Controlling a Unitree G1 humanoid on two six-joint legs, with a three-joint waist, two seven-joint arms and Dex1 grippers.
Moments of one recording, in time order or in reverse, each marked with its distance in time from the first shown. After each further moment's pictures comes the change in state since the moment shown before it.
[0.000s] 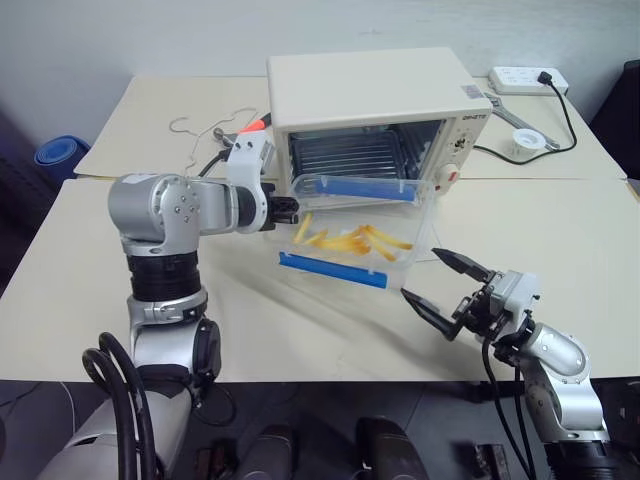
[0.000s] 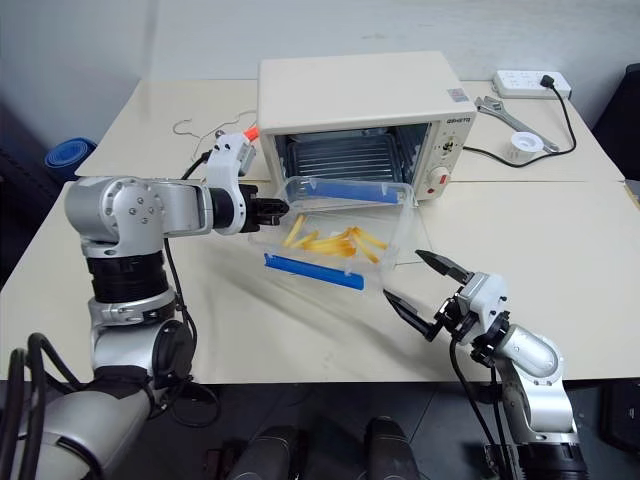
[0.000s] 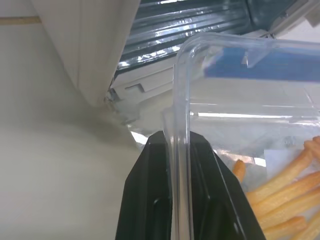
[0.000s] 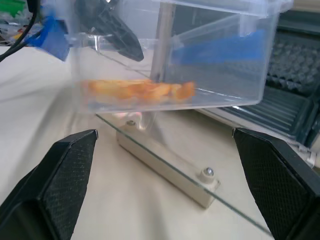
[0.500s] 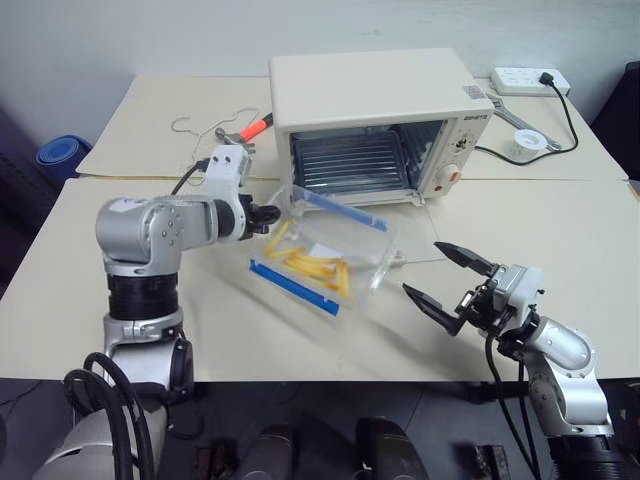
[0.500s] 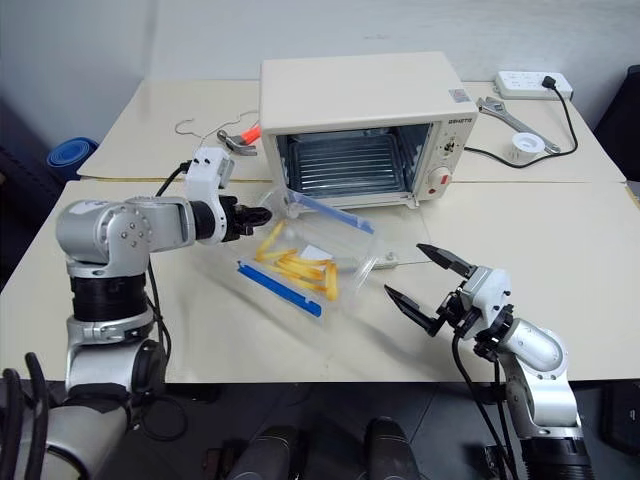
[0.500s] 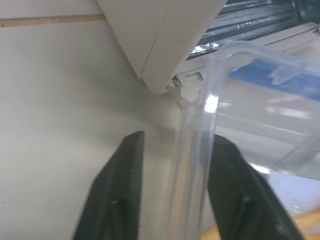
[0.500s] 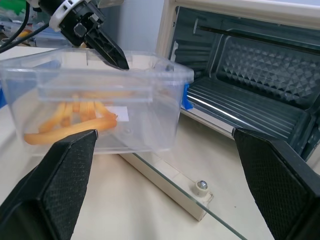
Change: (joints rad) left arm 0.101 0.202 -0.099 0.001 -0.064 -0.148 -0.104; right arm -0.042 -0.015 -0.005 -0.003 0.000 0.000 0.011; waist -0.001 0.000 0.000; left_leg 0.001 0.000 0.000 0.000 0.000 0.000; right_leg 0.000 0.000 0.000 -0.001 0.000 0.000
